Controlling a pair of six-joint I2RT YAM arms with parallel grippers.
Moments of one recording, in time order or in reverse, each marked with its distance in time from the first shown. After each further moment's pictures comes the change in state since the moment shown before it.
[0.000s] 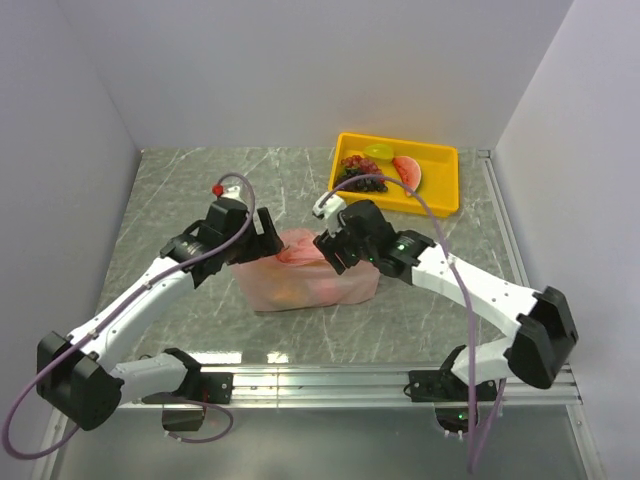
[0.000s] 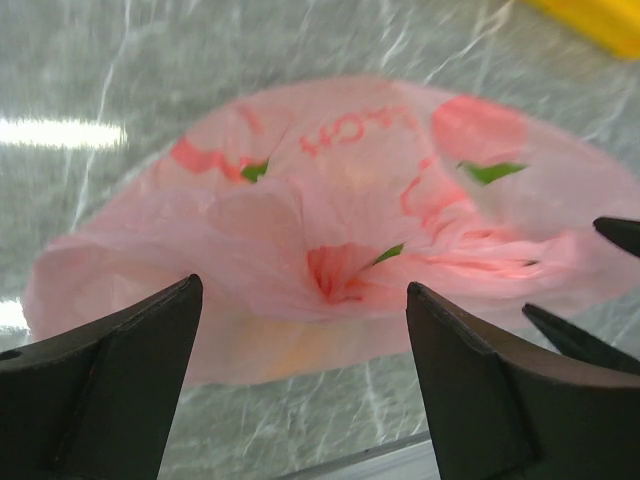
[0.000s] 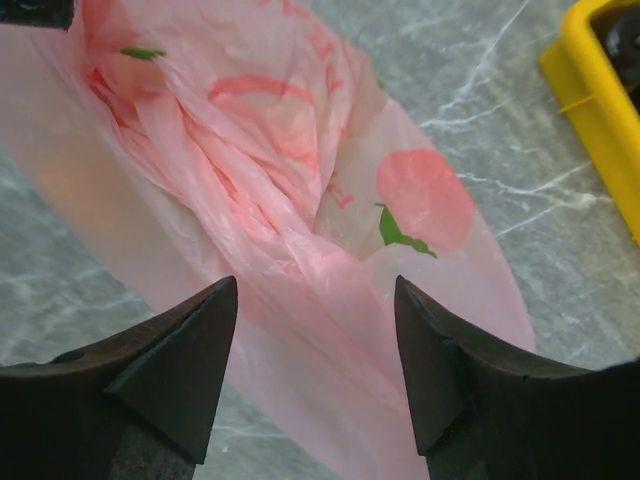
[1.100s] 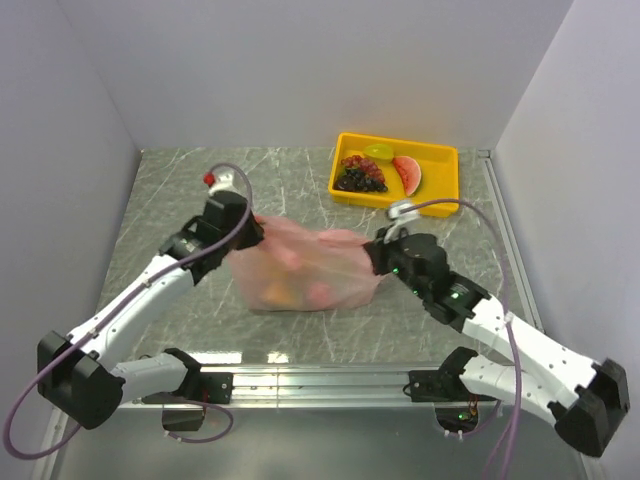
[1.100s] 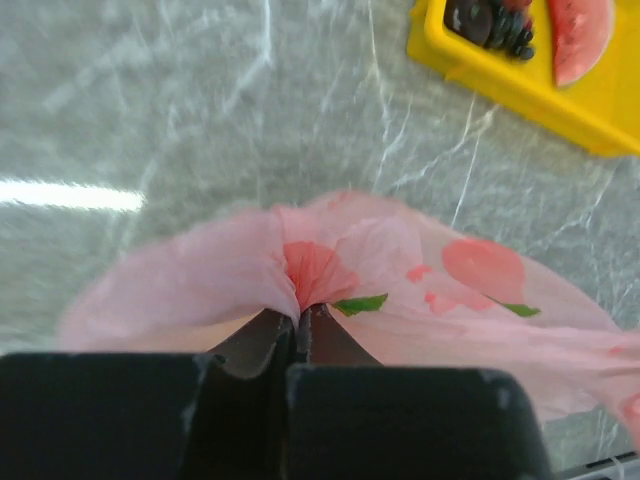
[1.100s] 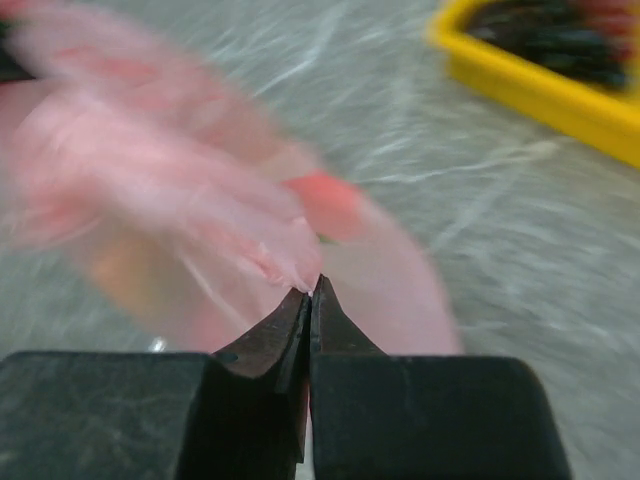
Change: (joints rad) left arm -0.005 0.023 -0.012 0.107 -0.132 -0.023; right arm -0.045 -0.421 -0.399 0.305 0.126 0.333
